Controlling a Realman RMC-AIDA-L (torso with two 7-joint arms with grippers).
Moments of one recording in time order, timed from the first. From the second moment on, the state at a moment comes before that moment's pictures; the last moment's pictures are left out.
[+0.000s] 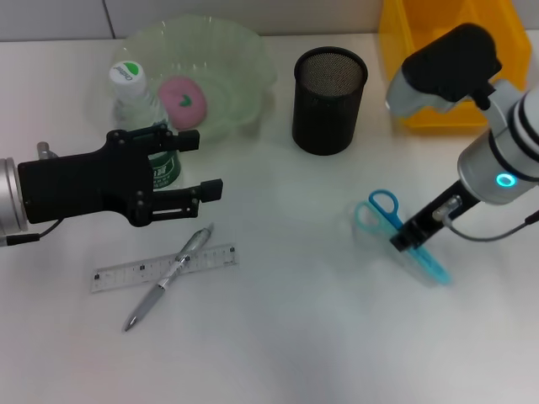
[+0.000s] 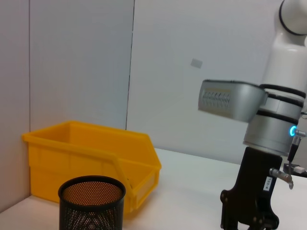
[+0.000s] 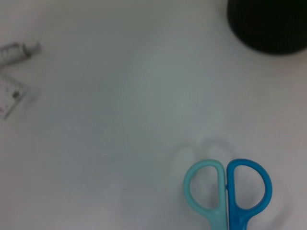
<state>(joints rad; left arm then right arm) -0.41 -2.06 0.86 0.78 1.78 1.63 -1.27 0.62 2.08 -1.56 -1.27 -2.63 -1.50 2.80</state>
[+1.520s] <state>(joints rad) -0.39 -2.07 0.83 0.77 1.77 1.63 -1.26 0.42 2.09 -1.29 -0.68 -0.97 -1.05 0.98</state>
